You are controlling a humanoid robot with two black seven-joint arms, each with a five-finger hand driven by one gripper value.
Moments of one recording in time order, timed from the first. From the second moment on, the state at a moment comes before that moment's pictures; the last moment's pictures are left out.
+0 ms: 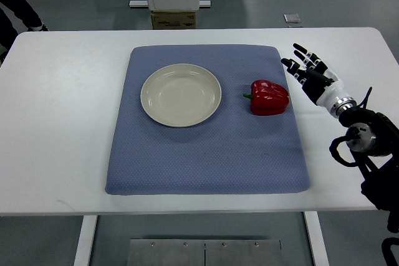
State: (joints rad) left arm -0.01 0.00 -0.22 -0.22 0.01 0.06 -0.05; right arm 0.59 -0.11 1.19 0.80 -0.57 0.16 0.05
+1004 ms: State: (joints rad) left arm -0.01 0.00 -0.22 -0.22 0.01 0.06 -0.05; right arm 0.60 -0.12 1.19 0.80 -0.57 0.18 0.05
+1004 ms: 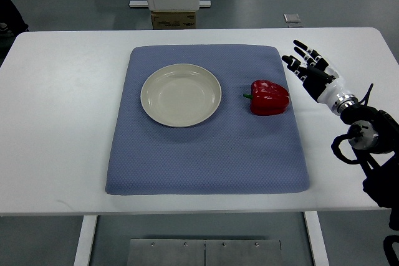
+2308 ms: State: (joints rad) left arm -0.01 0.00 -0.22 -0.22 0.01 0.06 -0.05; right arm 0.62 -0.18 1.19 0.79 -0.57 0.17 0.05
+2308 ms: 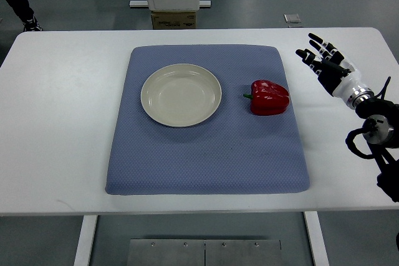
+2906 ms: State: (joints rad) left arm -0.01 0.00 -0.22 -0.22 0.01 0.06 -0.05; right arm 0.60 -0.17 1.19 0.79 -0.57 0.17 0.05
